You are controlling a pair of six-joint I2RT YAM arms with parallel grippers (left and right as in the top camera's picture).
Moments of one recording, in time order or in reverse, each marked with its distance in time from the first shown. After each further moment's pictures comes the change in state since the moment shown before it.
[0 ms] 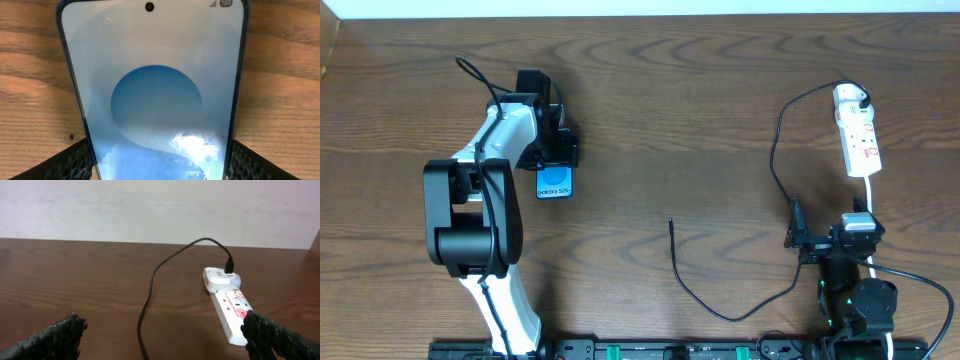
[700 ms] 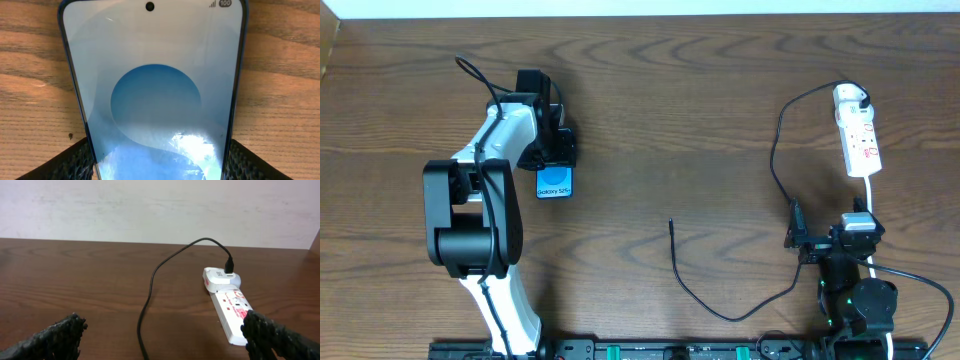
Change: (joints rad) left arm 0.000 0.000 0.000 -0.002 0.003 0.000; right arm 0.000 0.000 0.000 0.000 0.000 0.000
